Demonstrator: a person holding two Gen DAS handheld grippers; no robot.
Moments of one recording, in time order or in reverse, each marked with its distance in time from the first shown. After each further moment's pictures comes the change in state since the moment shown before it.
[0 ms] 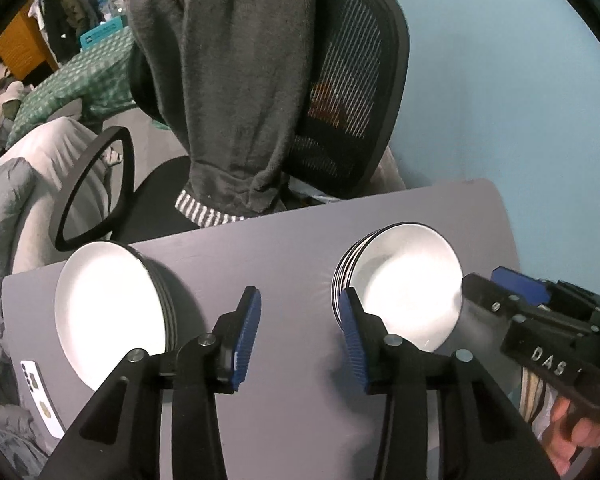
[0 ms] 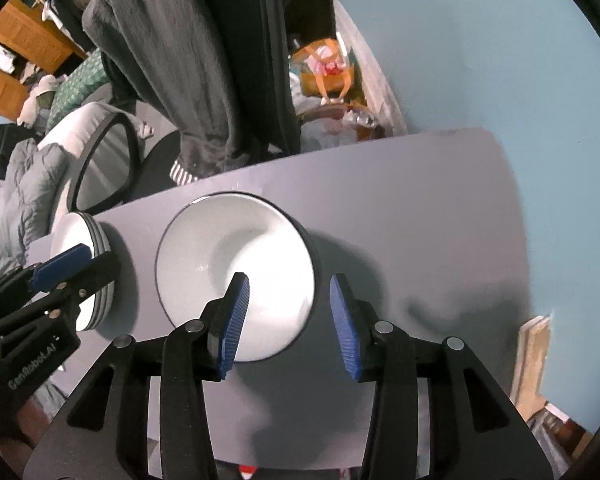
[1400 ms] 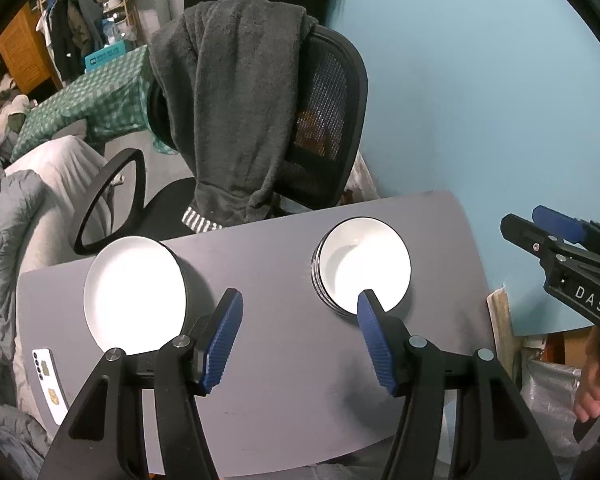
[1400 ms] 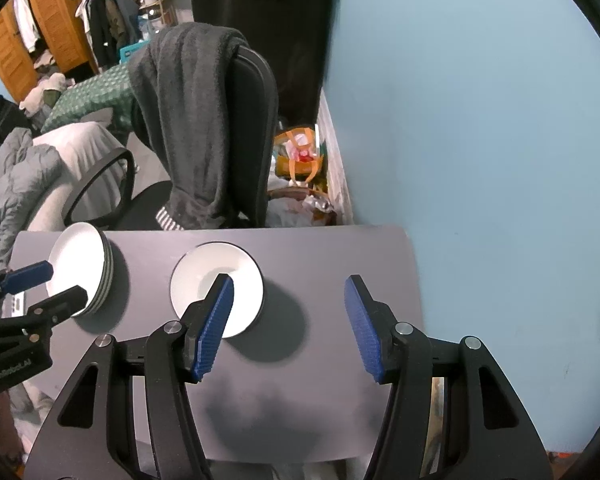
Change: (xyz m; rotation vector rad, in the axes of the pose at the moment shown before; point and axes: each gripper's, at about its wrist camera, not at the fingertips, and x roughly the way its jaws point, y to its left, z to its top) left arm -0.076 -0.005 -0.033 0.017 -0.092 -0.034; right arm -0.100 0.017 -0.016 -0.170 -0.246 -0.163
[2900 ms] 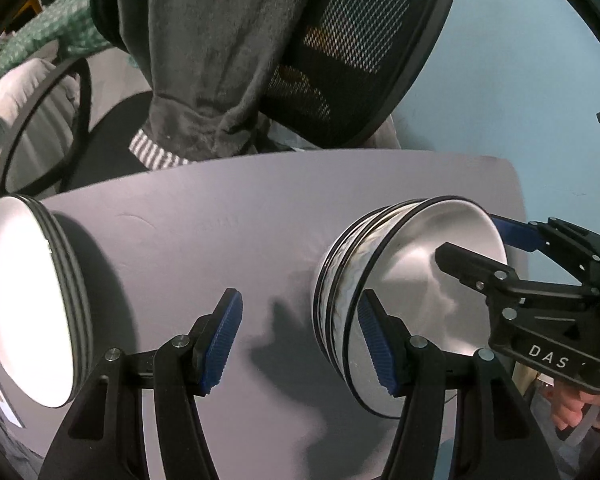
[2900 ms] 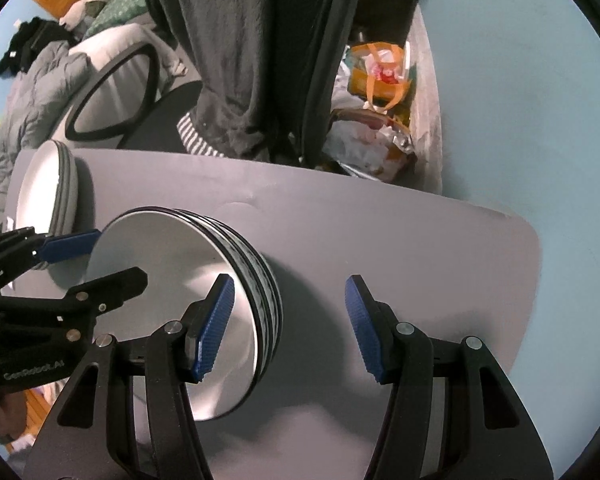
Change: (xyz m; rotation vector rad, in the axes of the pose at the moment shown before) left arm 0.169 0.005 0.009 -0.125 0.287 -0.074; right arm 0.177 0.004 0.004 -0.194 0.327 0.234
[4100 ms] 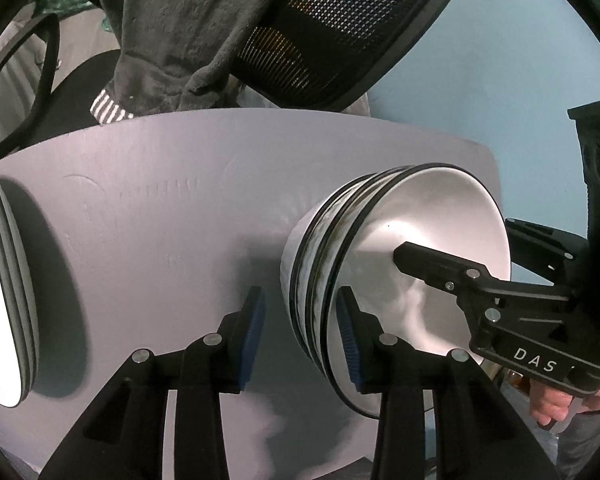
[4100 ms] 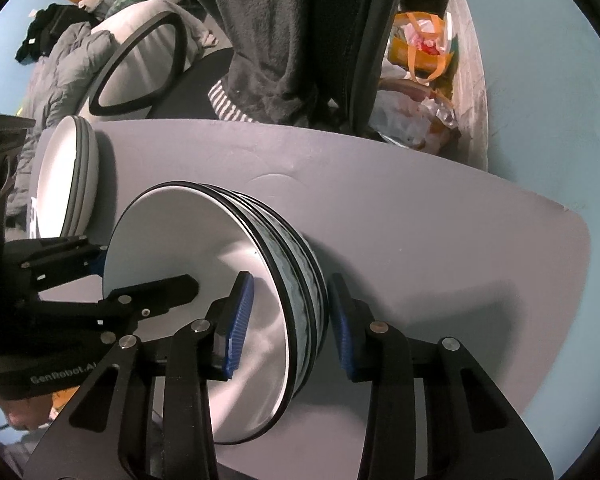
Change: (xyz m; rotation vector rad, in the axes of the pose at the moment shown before) left arm 0.023 0.003 -0.010 -0.037 0.094 -0.160; right arm 0.019 0.010 0.002 -0.023 0.098 0.134
